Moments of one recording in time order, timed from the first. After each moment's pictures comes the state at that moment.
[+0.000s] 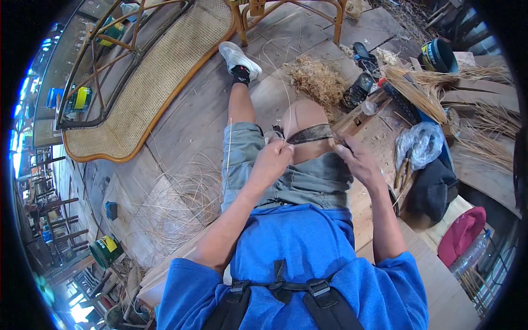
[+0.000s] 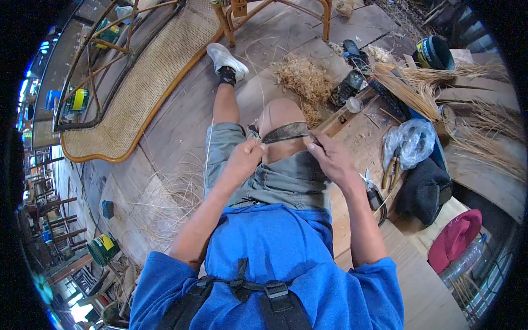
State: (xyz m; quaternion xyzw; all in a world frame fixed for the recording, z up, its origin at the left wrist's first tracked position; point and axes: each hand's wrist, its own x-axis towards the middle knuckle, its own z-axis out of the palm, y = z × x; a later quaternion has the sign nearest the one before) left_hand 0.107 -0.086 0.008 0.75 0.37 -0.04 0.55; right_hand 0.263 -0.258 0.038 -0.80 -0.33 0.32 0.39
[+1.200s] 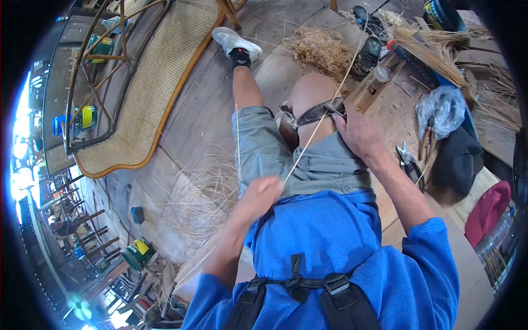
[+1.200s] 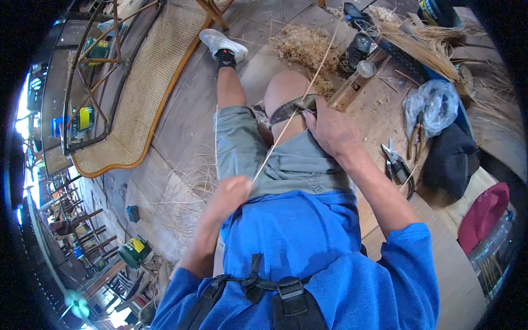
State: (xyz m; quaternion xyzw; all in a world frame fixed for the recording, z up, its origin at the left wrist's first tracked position) left_hand 0.007 -0.088 0.040 0.65 0.36 -0.19 0.64; right_hand 0.249 -0.224 0.013 -0.90 -0.31 0.25 0.18
